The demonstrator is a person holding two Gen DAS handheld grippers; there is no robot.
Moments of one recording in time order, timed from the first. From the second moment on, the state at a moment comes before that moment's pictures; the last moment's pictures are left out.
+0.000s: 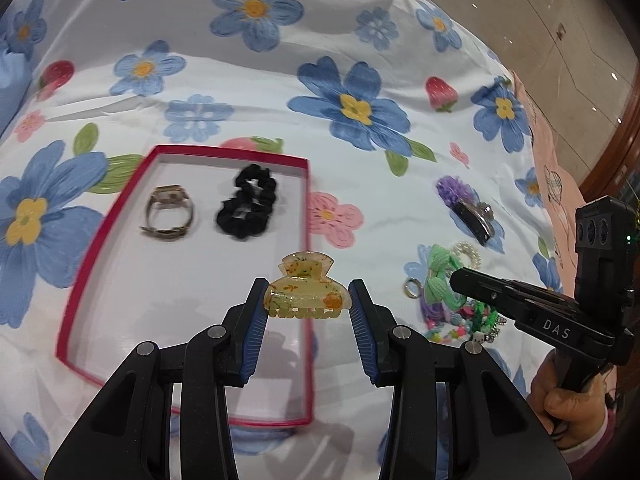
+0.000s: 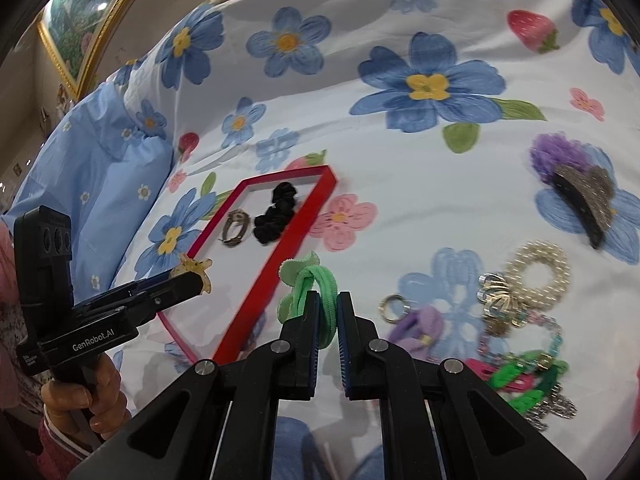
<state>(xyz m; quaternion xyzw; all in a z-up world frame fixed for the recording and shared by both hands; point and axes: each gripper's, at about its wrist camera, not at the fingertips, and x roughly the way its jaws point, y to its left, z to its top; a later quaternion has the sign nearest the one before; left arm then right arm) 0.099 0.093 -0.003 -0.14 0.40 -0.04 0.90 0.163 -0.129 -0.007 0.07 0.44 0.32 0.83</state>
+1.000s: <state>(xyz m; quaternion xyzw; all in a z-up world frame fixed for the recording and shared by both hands) 0.119 0.188 -0.038 -0.17 0.43 0.02 0.89 0.198 -0.004 -0.010 0.02 0.45 0.38 0.81</state>
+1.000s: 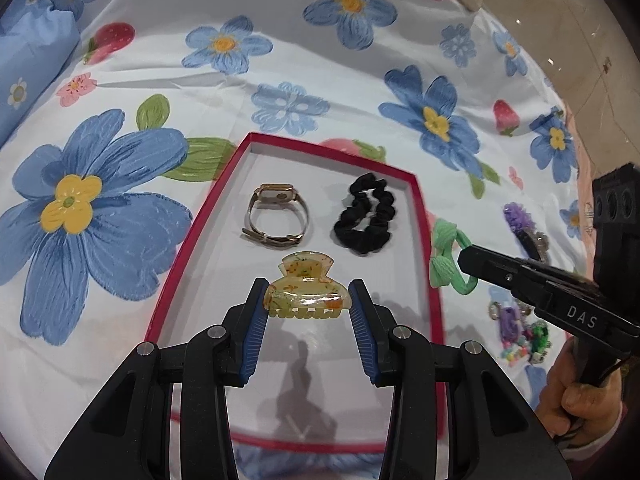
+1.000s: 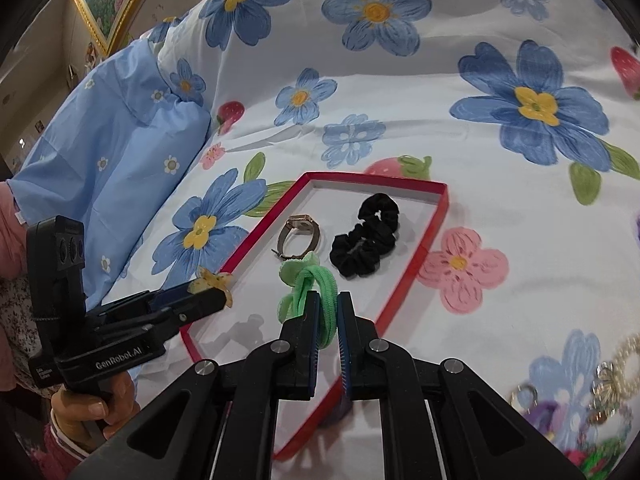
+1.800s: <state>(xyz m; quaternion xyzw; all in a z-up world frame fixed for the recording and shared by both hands) 0.168 0.202 -0.086 -0.16 0.49 0.02 0.86 0.238 0.048 -0.069 -0.05 0.50 0.37 0.78</state>
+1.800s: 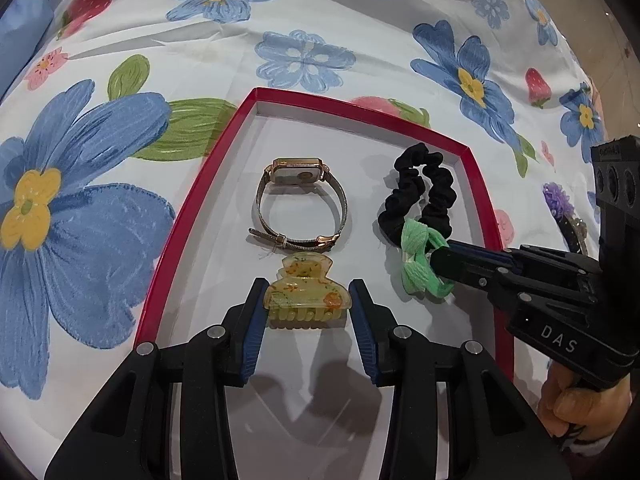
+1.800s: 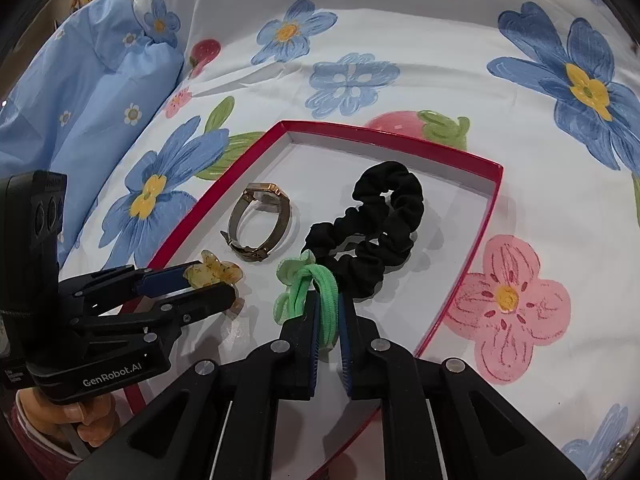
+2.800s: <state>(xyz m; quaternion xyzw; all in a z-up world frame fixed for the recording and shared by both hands) 0.121 0.201 -0.048 -0.19 0.44 0.05 0.88 0.223 -0.009 -0.027 0.03 0.47 0.37 0.80</state>
